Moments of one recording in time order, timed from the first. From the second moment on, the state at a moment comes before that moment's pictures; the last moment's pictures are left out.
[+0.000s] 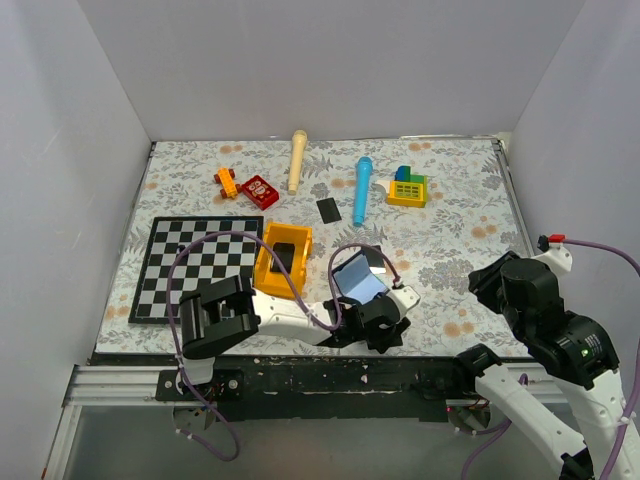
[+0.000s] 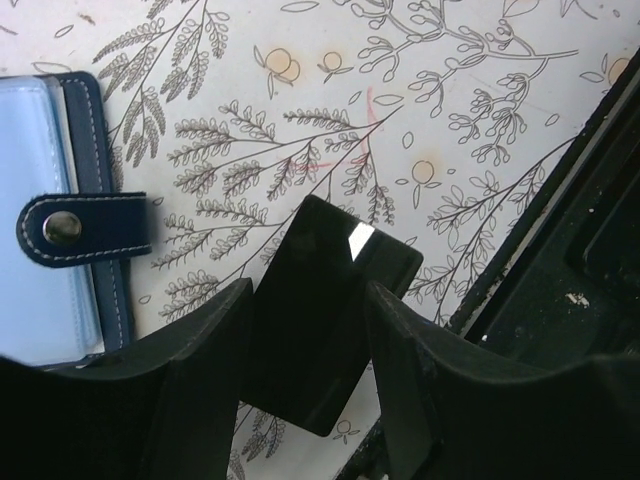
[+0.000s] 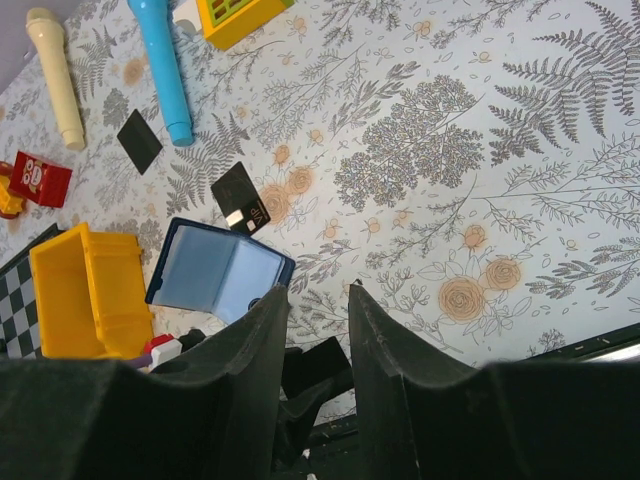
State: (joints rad) left arm -1.35 1.88 1.05 0.05 -0.19 -0.33; right arm 0.52 0.49 1.04 -1.21 0.48 0.91
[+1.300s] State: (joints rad) left arm -1.36 1.93 1.30 -0.06 -0.22 -0.28; right arm 0.52 0.50 1.04 -1.20 0.48 0.90
